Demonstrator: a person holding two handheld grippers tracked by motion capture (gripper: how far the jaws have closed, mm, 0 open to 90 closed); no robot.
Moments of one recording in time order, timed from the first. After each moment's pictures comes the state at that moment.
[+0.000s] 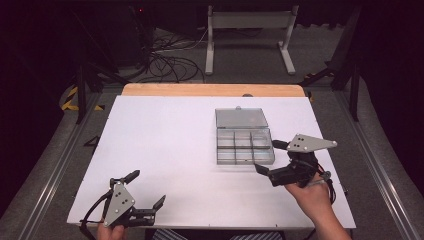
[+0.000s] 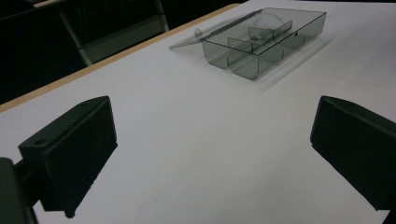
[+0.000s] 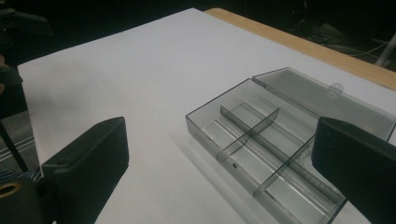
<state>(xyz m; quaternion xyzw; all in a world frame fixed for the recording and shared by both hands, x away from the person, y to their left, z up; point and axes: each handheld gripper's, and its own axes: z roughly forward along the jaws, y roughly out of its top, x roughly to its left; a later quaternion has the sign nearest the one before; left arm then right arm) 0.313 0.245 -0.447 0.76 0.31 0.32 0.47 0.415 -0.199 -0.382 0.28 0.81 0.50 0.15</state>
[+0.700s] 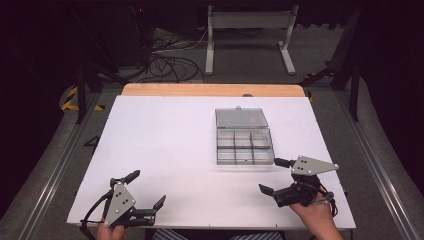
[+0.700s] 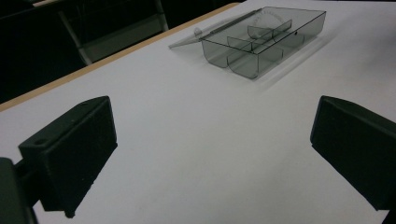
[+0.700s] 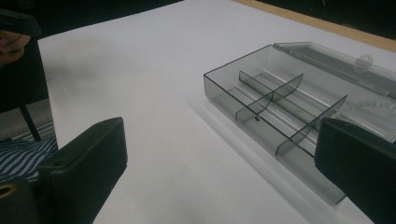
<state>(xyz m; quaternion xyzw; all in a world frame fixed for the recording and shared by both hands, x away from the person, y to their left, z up) 0.313 0.245 -0.447 0.76 0.31 0.32 0.47 0.393 -0.217 -0.431 0.26 0.81 0.51 0.14</state>
